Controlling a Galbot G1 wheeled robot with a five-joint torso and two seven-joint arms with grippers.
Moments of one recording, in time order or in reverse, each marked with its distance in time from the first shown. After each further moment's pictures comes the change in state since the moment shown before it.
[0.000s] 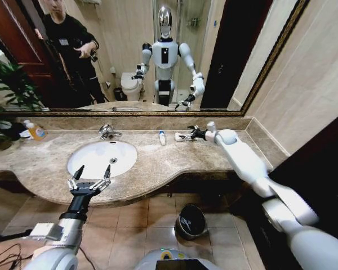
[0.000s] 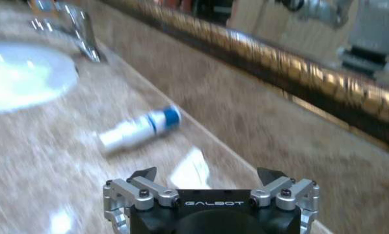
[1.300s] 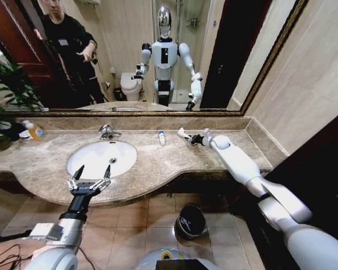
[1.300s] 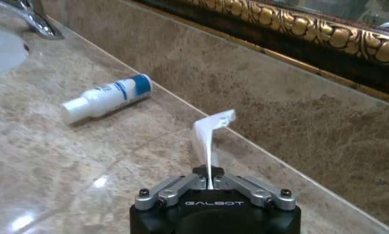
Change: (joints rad) left arm 0.000 0.000 0.000 0.000 0.000 0.000 0.000; right arm -0.090 -0.027 -0.023 0.069 0.084 -0.024 0.212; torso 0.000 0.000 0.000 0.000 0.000
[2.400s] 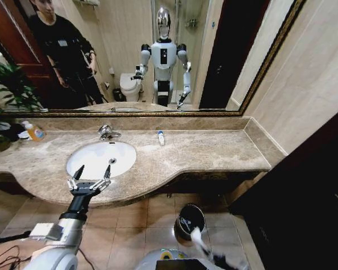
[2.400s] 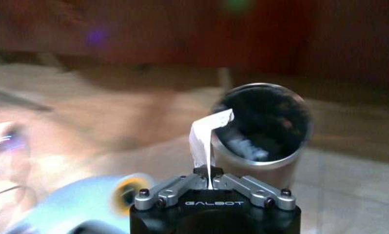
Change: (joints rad) left arm 0.000 0.000 0.000 0.000 0.000 0.000 0.000; right arm -1.447 0.256 0.585 0.331 -0.216 0.404 0.177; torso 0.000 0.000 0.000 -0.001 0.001
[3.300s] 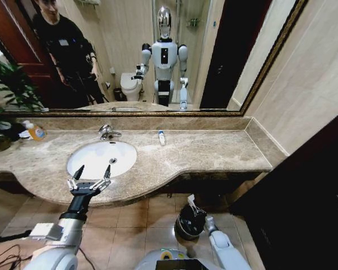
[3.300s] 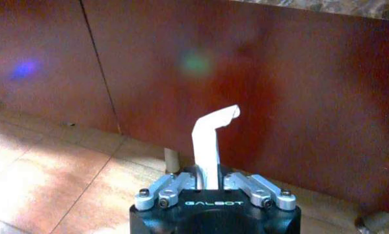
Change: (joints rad) left arm 0.000 0.000 0.000 0.000 0.000 0.000 0.000; right arm 0.483 0.053 -0.044 -0.296 -0.136 0.012 0.127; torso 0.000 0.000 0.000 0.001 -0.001
